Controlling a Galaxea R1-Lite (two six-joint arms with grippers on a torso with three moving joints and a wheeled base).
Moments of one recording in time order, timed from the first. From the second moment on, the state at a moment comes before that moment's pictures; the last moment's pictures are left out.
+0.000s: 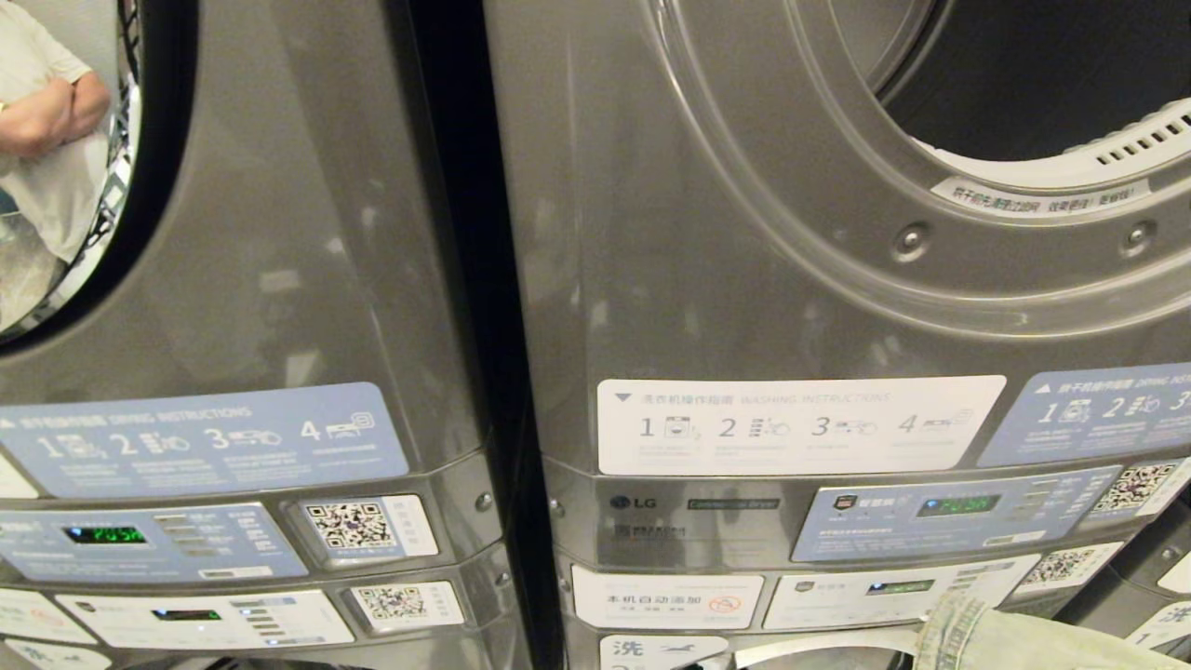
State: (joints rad) left arm 0.00 0.00 0.00 0.00 0.00 -0.01; right arm 0.00 0.00 -0.03 0.08 0.05 -0.11
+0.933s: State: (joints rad) left arm 0.00 0.00 0.00 0.00 0.00 -0.01; right arm 0.00 0.00 -0.03 0.07 0.05 -0.12
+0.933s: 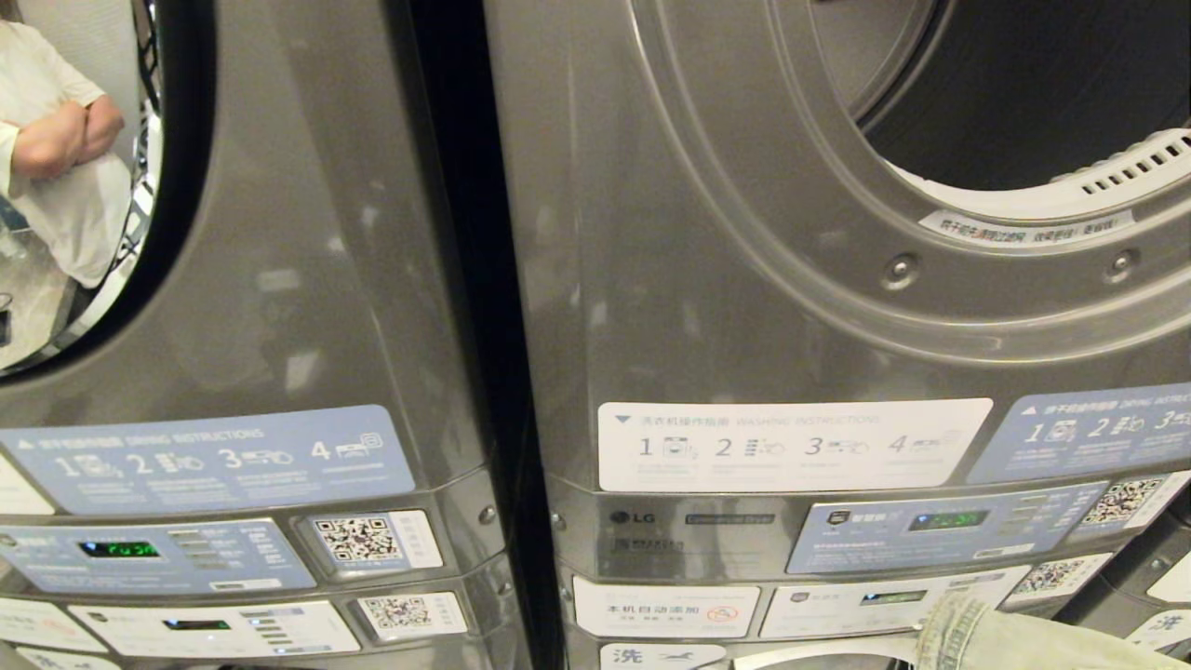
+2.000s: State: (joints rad) left arm 0.00 0.00 0.00 0.00 0.00 -0.01; right arm 0.00 0.00 -0.03 0.08 0.06 -0.15
